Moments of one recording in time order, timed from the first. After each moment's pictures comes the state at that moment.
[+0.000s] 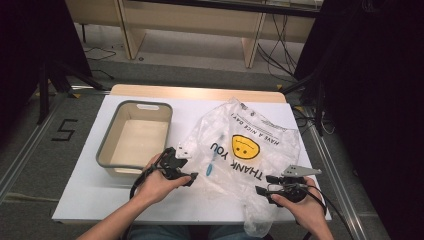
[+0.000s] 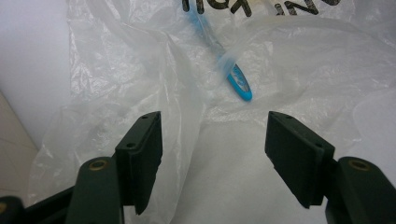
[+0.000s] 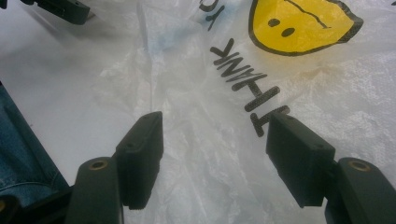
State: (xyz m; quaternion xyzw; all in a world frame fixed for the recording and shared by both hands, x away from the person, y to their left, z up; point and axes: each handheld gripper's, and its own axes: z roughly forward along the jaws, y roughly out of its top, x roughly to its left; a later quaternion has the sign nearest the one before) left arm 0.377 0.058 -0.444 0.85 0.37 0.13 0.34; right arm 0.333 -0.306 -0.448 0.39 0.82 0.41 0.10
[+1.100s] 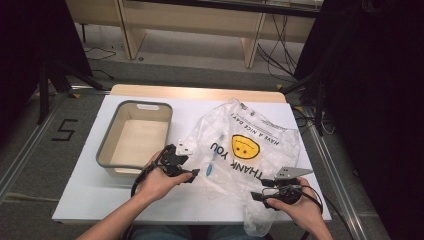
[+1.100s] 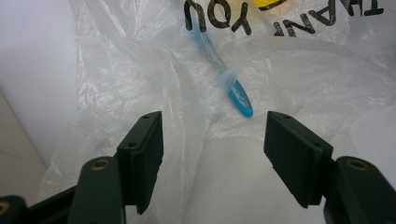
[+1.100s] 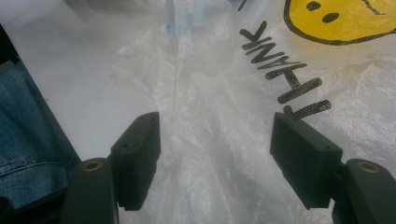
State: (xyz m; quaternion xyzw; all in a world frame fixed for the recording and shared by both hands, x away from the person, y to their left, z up) left arm 0.382 0.056 -0.438 0.85 0.37 0.14 0.36; right arm 0.333 -0.295 -0.452 0.36 0.85 0.39 0.08
